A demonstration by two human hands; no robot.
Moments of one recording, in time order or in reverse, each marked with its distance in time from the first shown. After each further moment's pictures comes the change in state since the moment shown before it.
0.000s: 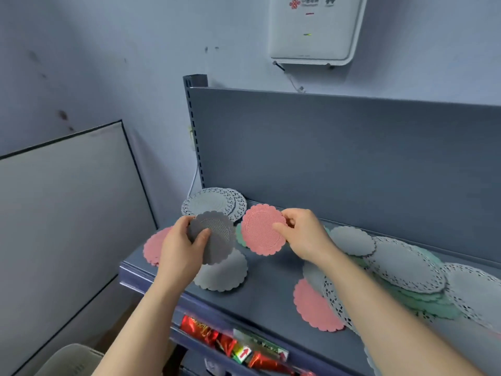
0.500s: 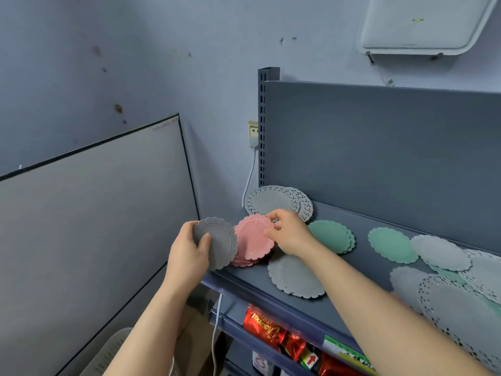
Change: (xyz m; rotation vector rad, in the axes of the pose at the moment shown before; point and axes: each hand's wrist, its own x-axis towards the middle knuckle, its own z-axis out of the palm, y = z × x) left_hand 0.041 -0.093 -0.096 0.013 0.030 -0.126; right_hand 0.055 -0.077 0.155 0.009 -0.181 0.050
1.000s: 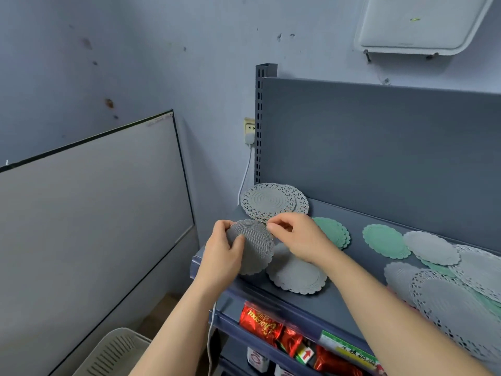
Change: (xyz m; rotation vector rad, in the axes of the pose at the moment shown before) left_hand -0.014 0.018 0.036 -0.101 -0.200 0.050; right_hand -0.034 -0.004 -0.022 -0.018 0.007 -0.139
